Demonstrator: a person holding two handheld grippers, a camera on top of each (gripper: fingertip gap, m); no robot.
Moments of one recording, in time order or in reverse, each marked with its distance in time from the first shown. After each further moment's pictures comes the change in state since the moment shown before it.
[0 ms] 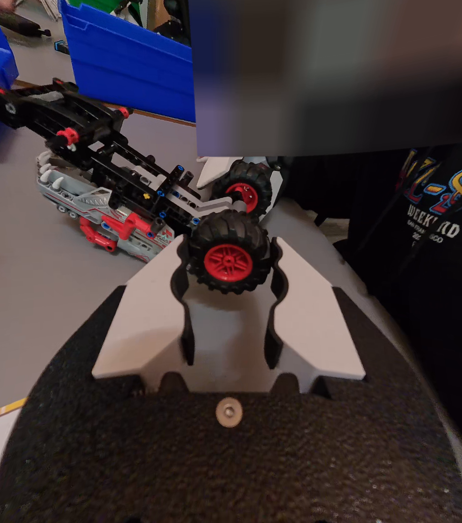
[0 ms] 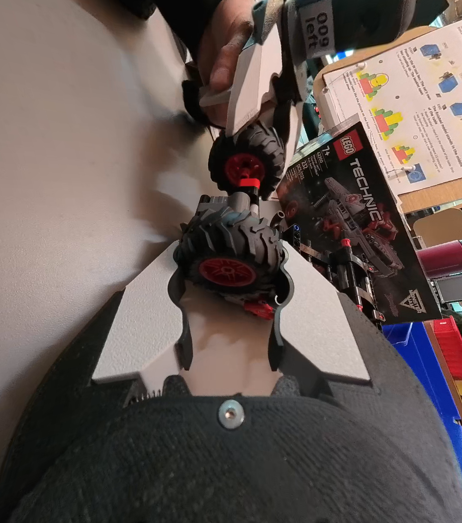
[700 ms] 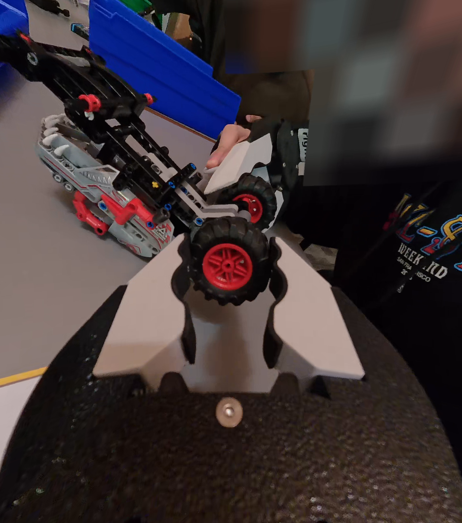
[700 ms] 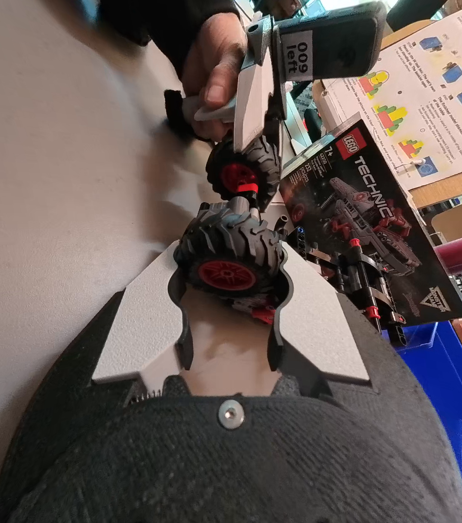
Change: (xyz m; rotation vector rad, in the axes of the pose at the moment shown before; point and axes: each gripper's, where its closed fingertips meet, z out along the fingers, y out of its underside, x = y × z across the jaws) left arm -0.003 -0.002 0.006 0.084 0.008 -0.216; right arm -0.002 -0.003 0.003 0.042 -0.016 0.080
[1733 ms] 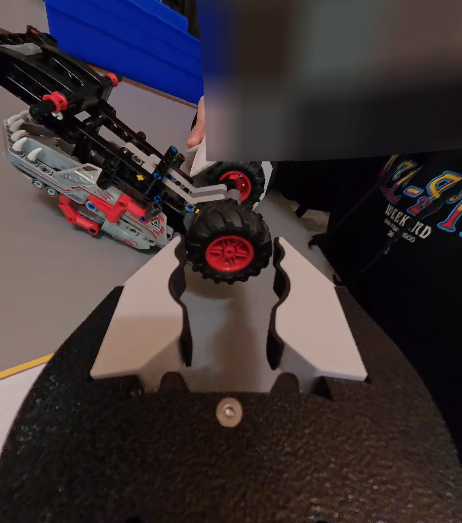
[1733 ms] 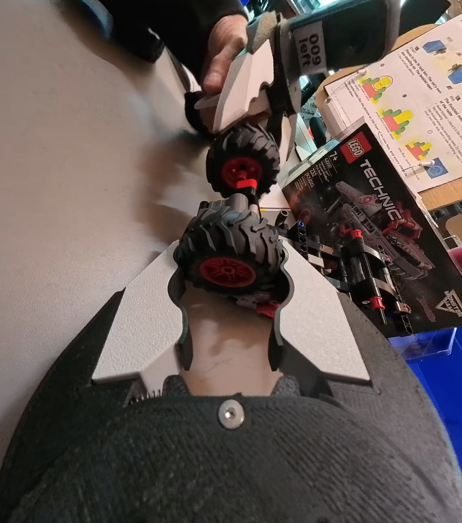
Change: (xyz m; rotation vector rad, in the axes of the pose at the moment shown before) left arm 0.008 0.012 -0.014 -0.148 0.037 0.098; right arm -0.002 -0.003 0.001 0.038 -0.025 0.035
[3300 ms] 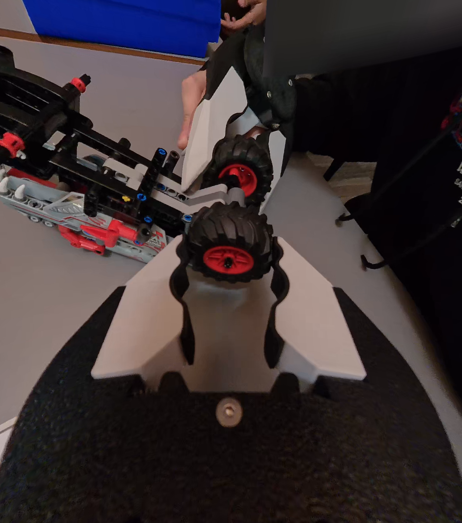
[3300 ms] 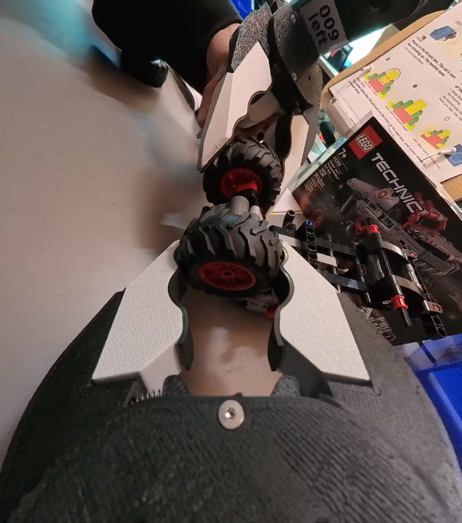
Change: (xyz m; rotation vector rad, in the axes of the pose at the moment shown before) left arm -0.004 0.001 0.020 -0.165 -0.089 0.167; right arm -0.003 -0.001 0.002 0.050 -0.042 0.099
